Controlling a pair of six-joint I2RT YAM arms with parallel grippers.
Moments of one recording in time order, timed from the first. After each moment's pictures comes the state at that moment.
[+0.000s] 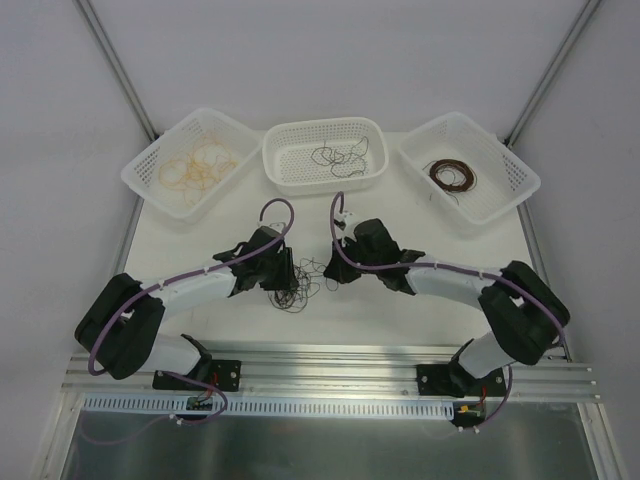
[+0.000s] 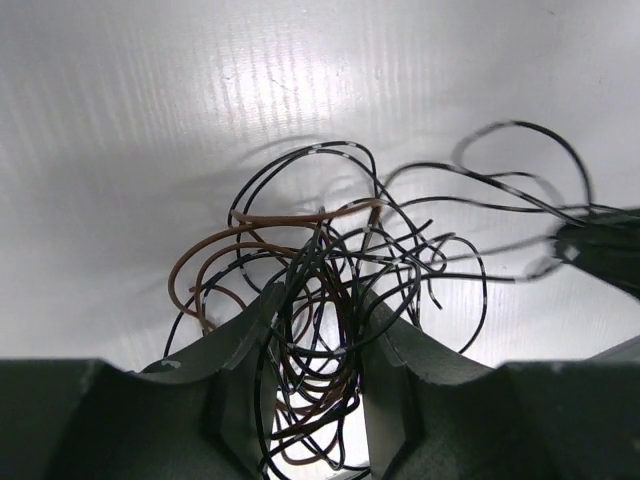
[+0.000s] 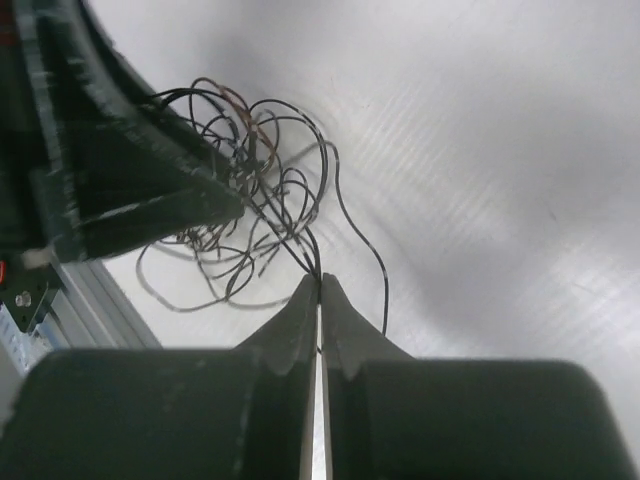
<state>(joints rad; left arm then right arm) -0.65 1.36 0.63 -0.21 0.05 -0.65 0.79 1.59 0.76 0.17 -0.27 0.41</state>
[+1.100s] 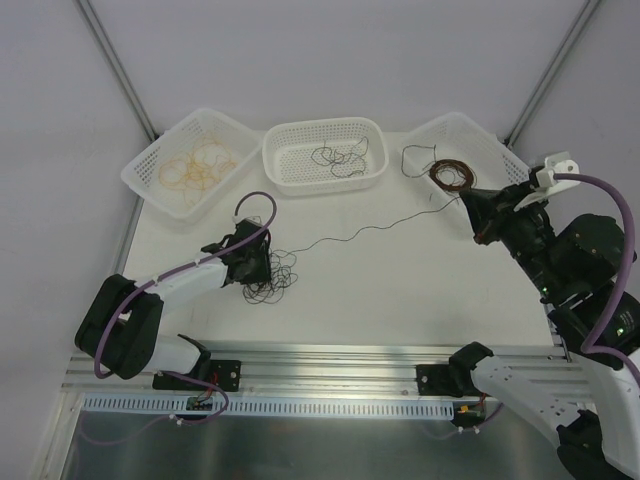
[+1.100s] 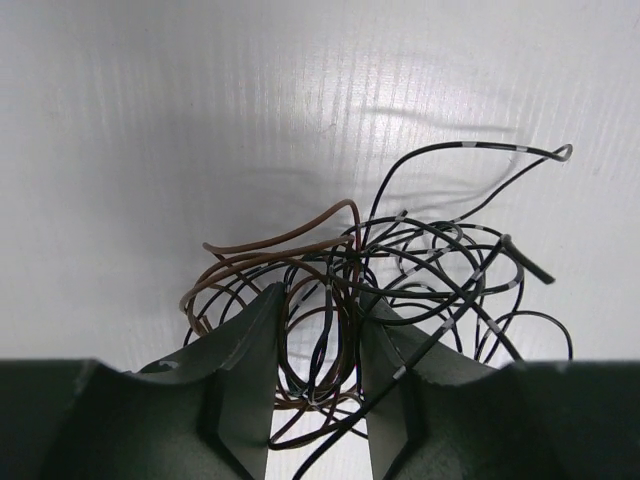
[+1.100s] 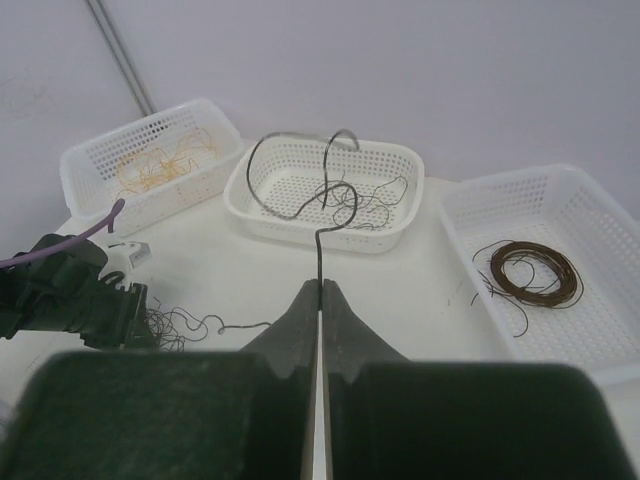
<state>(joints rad) -0.50 1.36 0.65 -0.34 -0.12 -0.59 0.56 0.75 1.45 -0.70 0.14 0.09</state>
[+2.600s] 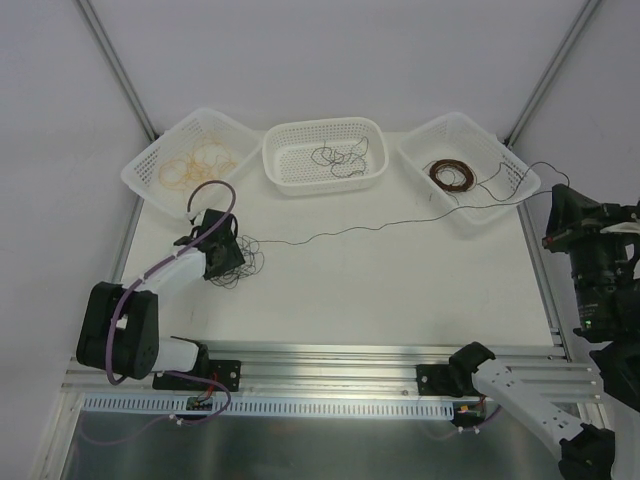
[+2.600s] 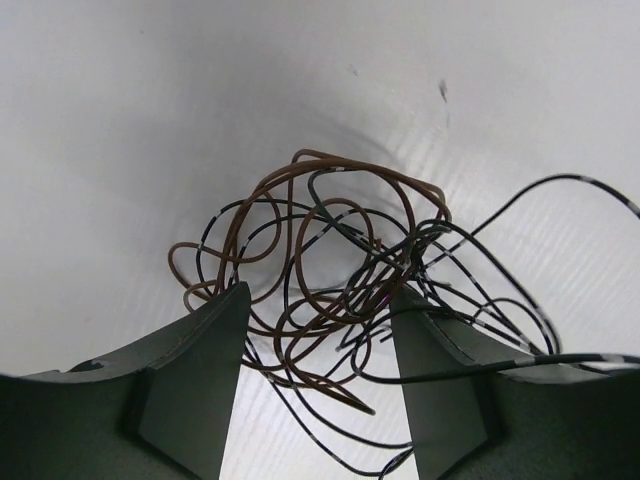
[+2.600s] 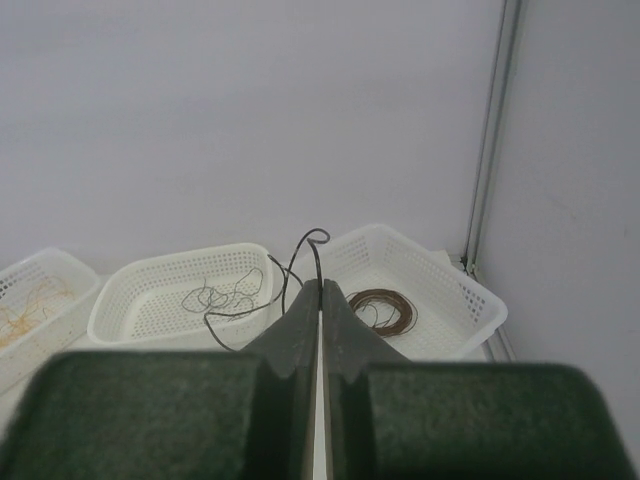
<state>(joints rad) -0.23 1.34 0.67 -0.41 -0.26 -0.61 0.56 0.63 1.52 -0.65 0.56 -0.03</state>
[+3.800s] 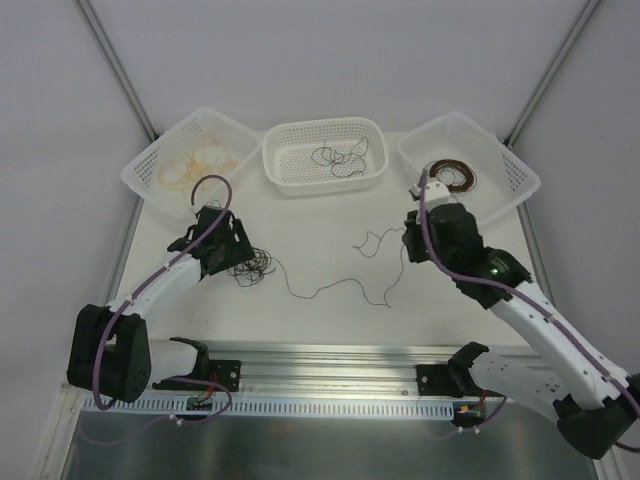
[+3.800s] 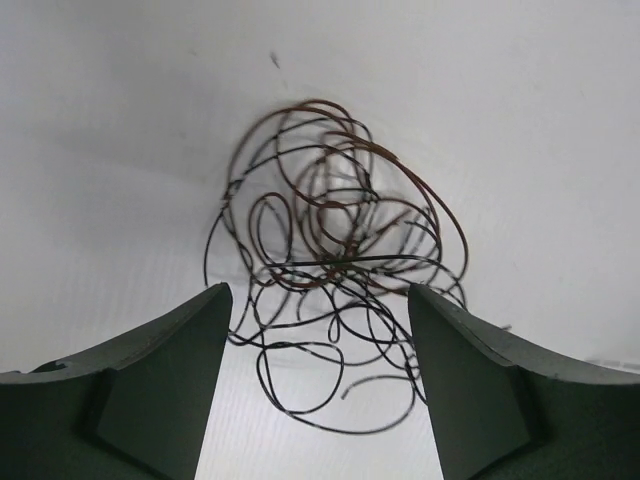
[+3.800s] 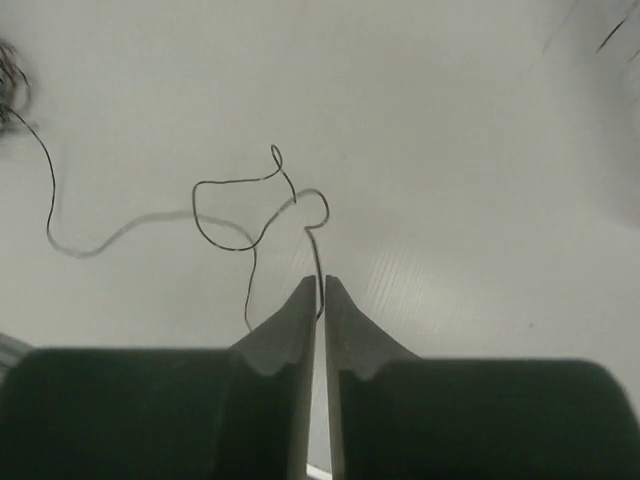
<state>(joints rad) -0.23 1.23 0.69 -0.42 -0.12 -0.61 0.66 0.88 1.03 -0.63 0.24 0.18</state>
